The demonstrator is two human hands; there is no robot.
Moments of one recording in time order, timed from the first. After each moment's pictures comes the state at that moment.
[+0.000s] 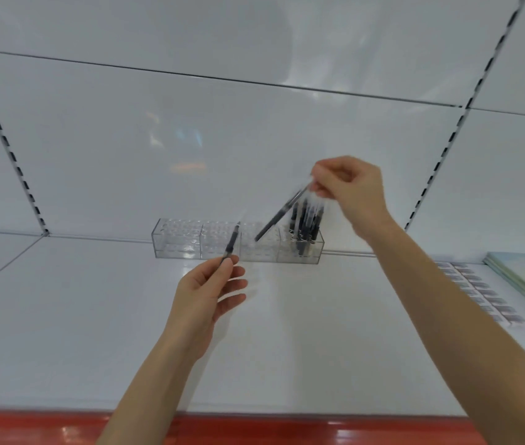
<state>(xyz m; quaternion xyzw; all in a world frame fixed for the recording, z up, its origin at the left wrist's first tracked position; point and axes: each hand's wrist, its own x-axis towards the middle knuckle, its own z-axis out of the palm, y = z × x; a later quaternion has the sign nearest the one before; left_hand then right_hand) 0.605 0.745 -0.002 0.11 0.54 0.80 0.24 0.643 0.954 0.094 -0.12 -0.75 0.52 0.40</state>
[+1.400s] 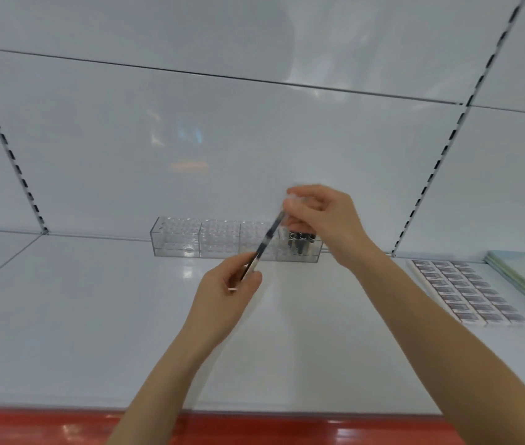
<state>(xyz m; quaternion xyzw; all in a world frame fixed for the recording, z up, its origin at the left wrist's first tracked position) 0.612 0.756 -0.008 0.29 0.70 0.64 0.11 0.651 0.920 0.070 -0.12 -0.74 0.60 0.29</state>
